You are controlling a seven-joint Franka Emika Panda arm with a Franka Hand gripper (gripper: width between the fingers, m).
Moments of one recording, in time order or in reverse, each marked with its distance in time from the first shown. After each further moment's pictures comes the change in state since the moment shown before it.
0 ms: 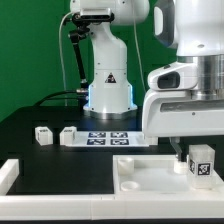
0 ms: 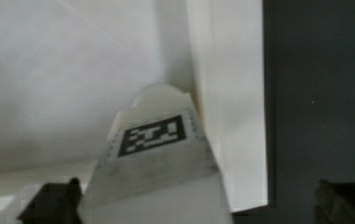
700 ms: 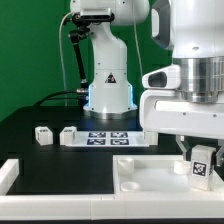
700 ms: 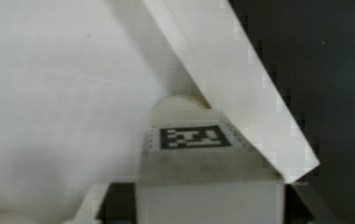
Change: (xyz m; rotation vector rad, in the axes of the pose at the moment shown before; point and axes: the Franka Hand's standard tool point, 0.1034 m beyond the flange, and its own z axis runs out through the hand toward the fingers) arm 0.000 0.008 0.003 -0.008 0.007 0.467
